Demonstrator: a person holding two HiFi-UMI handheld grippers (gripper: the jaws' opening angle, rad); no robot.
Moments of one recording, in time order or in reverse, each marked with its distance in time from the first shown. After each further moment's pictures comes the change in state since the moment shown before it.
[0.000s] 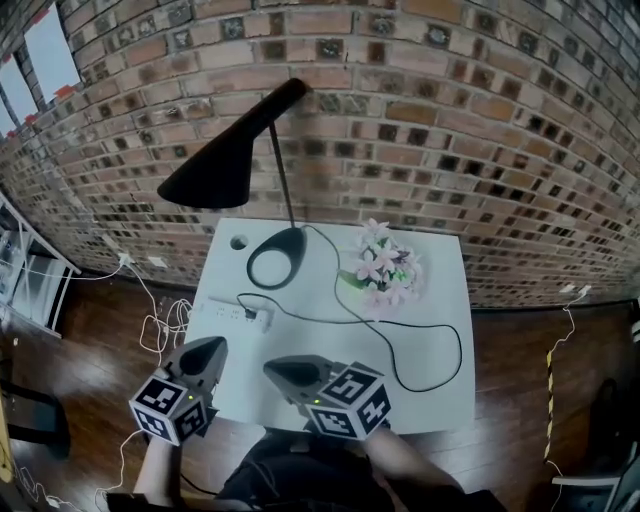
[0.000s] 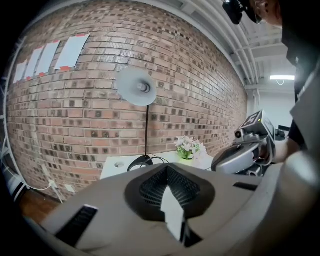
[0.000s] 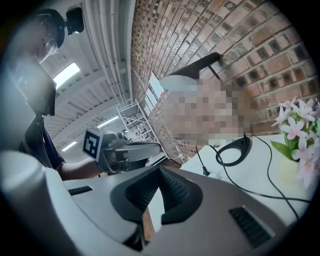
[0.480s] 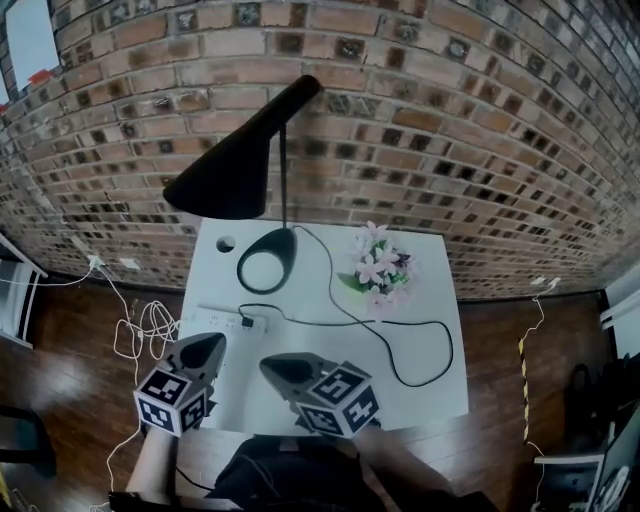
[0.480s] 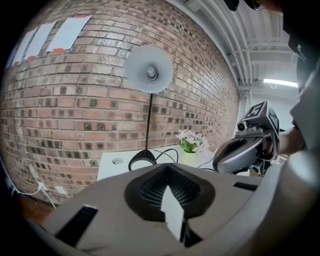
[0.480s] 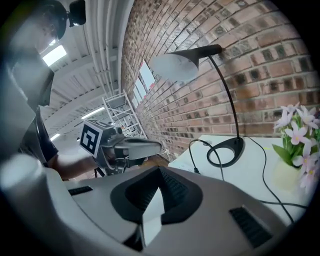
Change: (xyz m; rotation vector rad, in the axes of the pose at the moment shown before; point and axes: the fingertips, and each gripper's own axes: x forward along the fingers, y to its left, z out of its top) left arm 0.032 0.051 -0.022 0.013 0.052 -0.122; right arm 0.053 -0.026 -0.003 -0.018 0.070 -0.182
